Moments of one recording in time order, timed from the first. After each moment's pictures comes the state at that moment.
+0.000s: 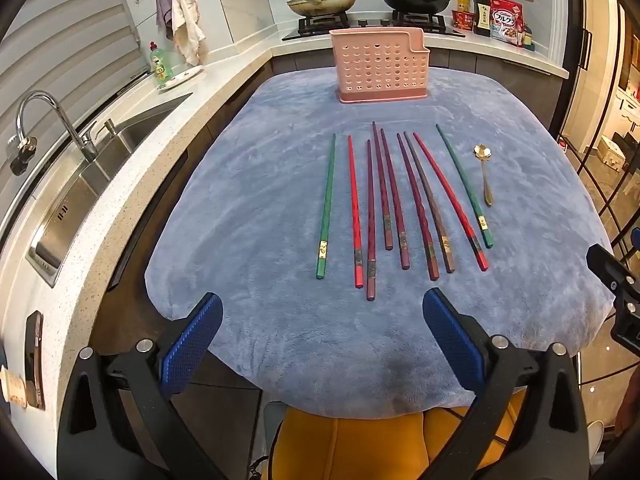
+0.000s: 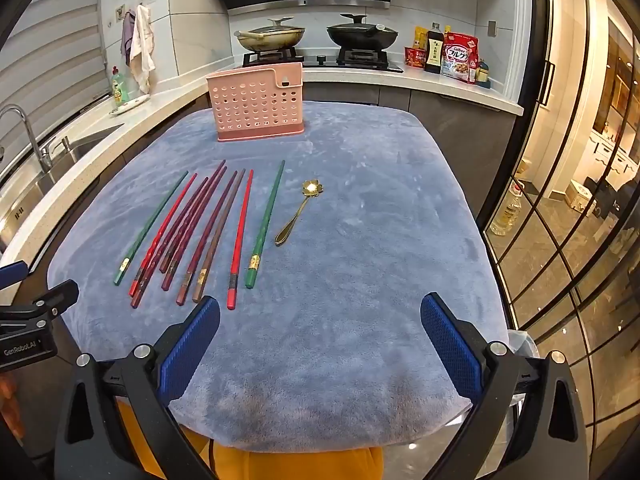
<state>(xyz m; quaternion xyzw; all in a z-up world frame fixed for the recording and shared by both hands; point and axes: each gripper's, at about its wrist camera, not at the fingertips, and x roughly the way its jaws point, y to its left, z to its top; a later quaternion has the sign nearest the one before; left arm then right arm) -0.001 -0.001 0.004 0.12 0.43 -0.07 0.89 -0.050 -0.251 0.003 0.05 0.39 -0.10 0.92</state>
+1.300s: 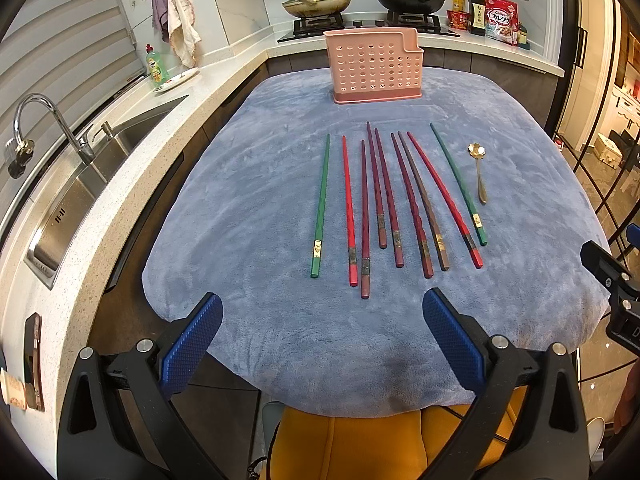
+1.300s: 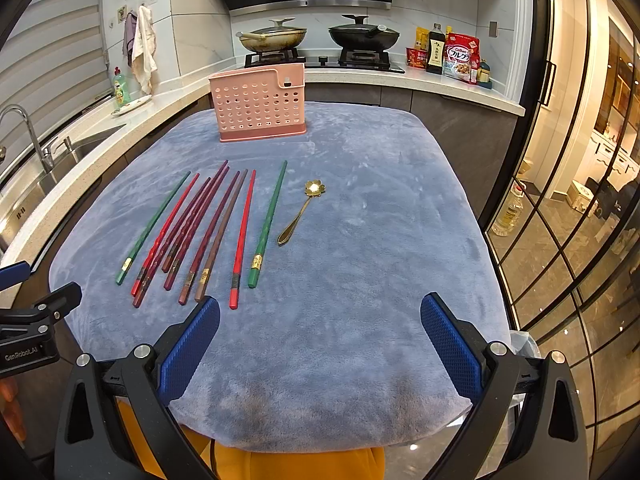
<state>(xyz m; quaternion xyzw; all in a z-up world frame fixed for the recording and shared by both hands) -0.005 -0.009 0.001 0.12 0.42 -0.07 0.89 -0.051 -0.250 0.004 0.05 0.39 -0.10 0.92</state>
